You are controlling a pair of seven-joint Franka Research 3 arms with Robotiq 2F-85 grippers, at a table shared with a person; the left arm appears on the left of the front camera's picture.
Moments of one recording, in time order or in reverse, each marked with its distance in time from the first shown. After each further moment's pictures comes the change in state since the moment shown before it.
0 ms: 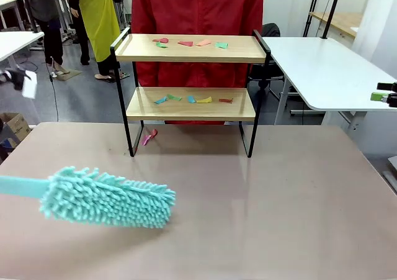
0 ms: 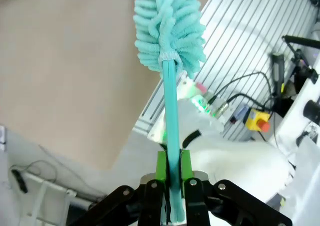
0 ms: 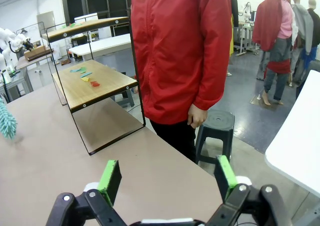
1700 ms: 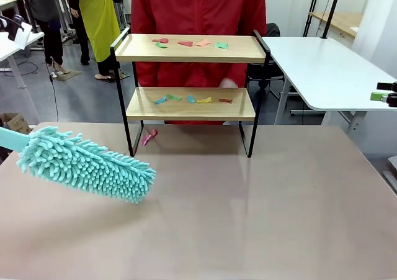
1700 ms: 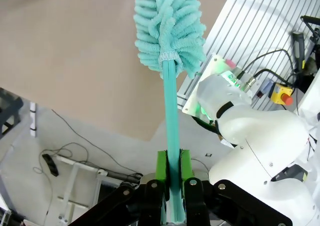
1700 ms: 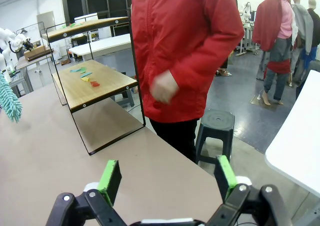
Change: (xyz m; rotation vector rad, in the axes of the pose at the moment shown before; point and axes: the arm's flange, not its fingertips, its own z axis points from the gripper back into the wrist) left arm 0.019 0.028 0.066 0.119 0.106 -0.076; right arm 0.000 0.000 0.000 0.000 0.000 0.000
